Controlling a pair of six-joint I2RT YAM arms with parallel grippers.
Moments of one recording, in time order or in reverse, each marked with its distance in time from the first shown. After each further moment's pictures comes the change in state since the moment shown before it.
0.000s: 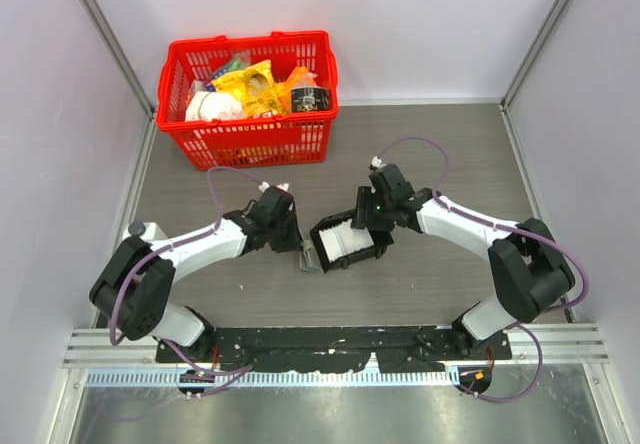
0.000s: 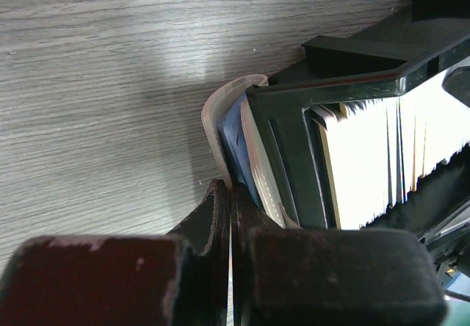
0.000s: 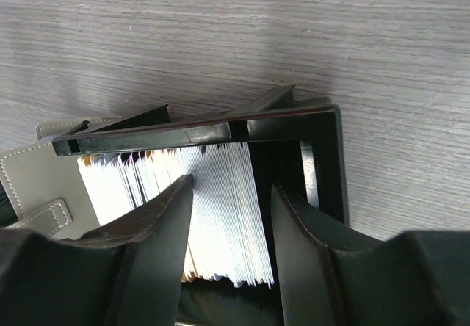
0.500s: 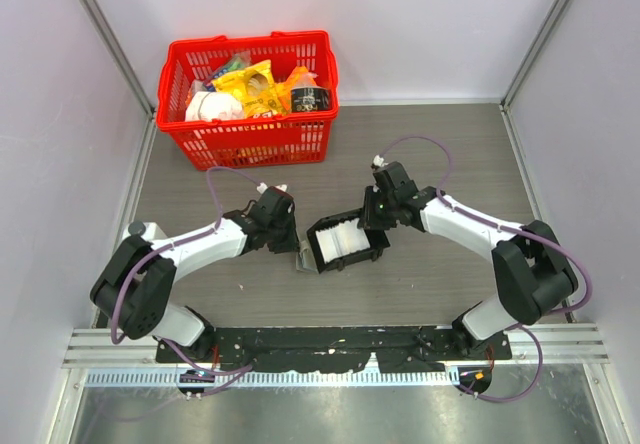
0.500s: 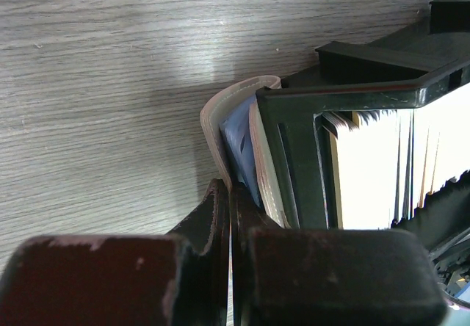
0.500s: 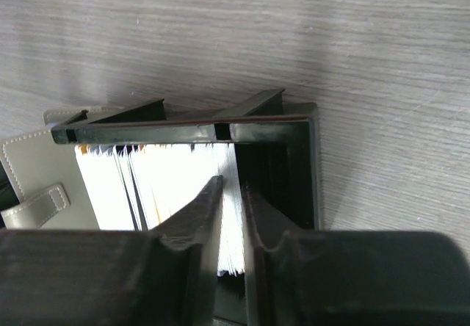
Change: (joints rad) left arm 0.006 0.006 0.000 -0.029 -0.028 0.002; right arm -0.025 -0.018 0.003 -0.017 -0.048 -0.021
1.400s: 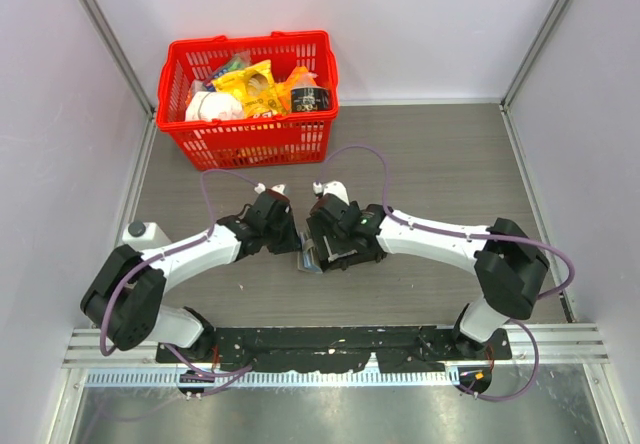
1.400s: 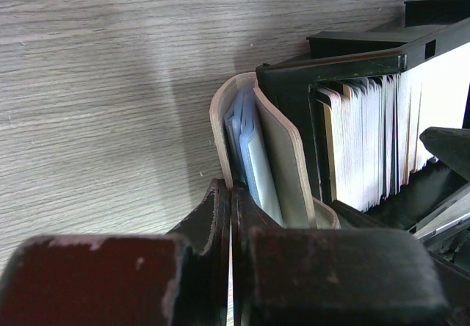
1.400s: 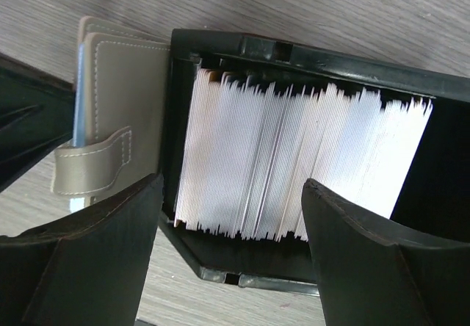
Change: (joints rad) left arm -0.007 -0.072 -0.045 0.045 0.008 -0.006; right arm 0.410 0.092 0.184 -0.191 0.397 -0.062
